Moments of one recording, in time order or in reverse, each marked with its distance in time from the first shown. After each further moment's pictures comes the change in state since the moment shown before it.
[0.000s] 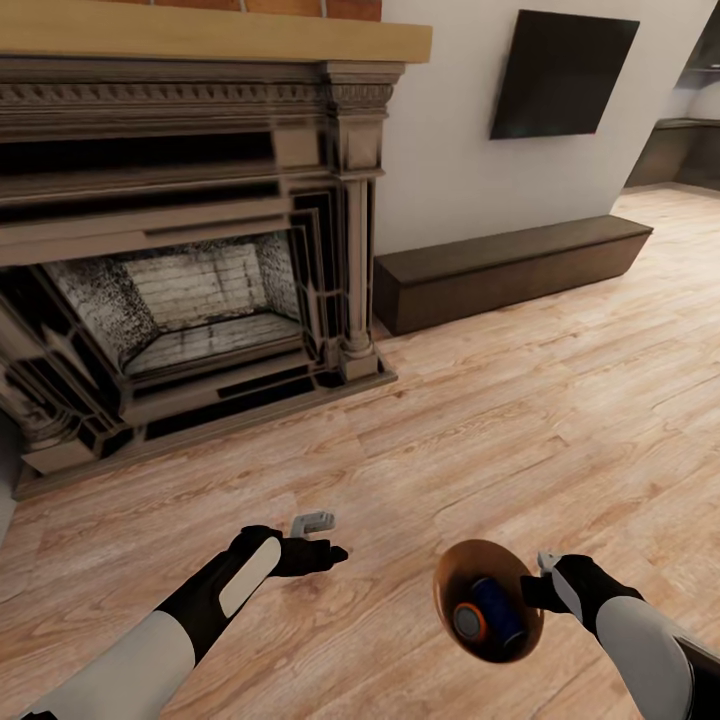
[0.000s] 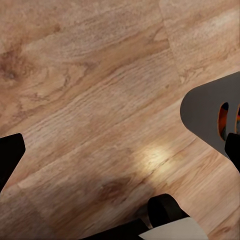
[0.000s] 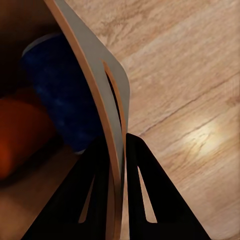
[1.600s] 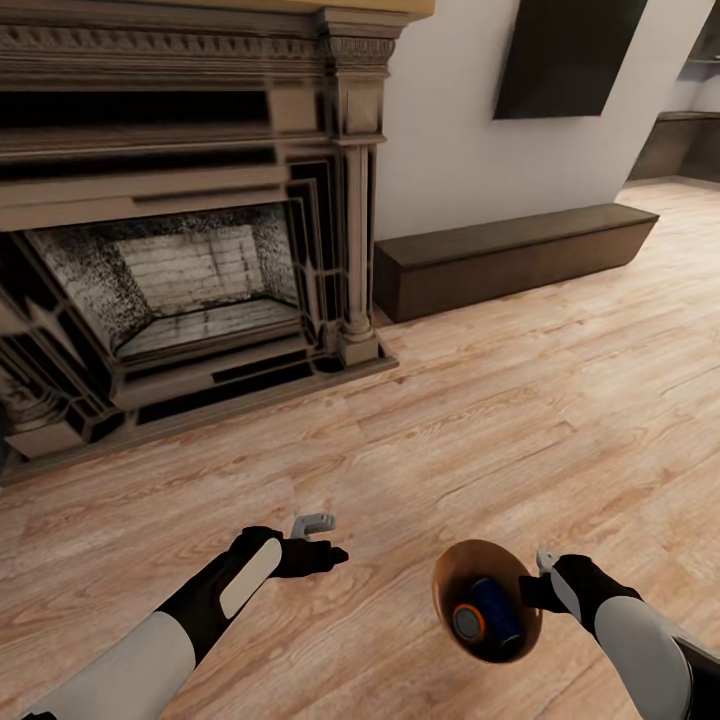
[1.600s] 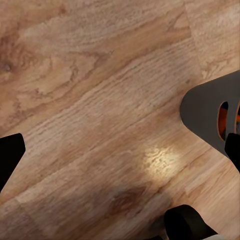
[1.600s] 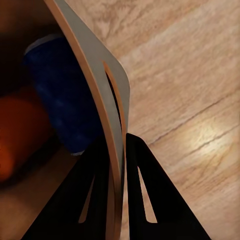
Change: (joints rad) left arm 0.001 -0.001 -0.006 0.000 -0.002 -0.003 0.001; right arm 0.000 0.004 0.001 0.000 0.001 0.000 0.000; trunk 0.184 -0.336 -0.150
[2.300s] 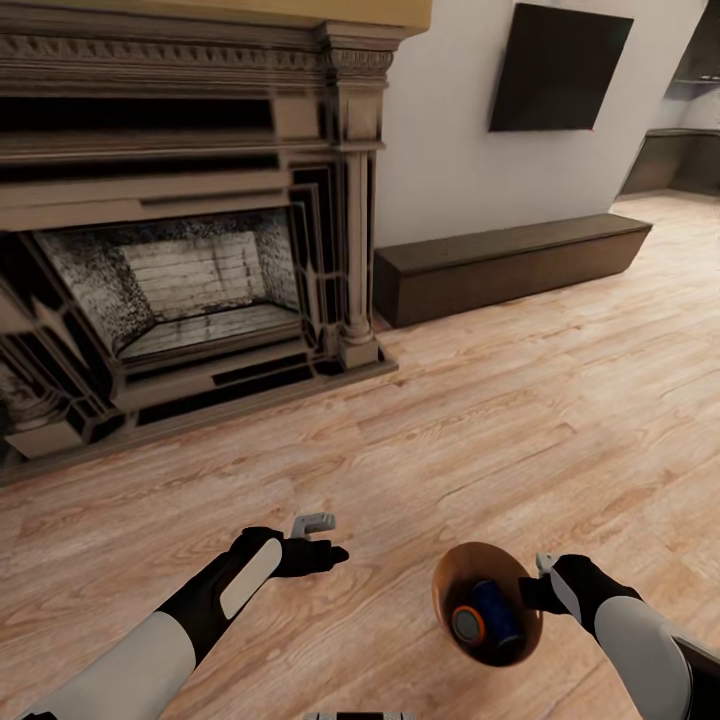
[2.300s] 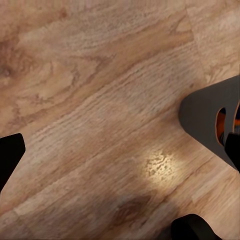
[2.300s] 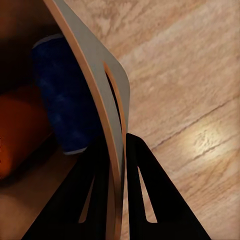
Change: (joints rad) left arm 0.000 -0.001 -0.002 0.000 0.000 -0.011 -0.001; right arm 0.000 0.000 0.012 0.003 0.001 0.010 0.001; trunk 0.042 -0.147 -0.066
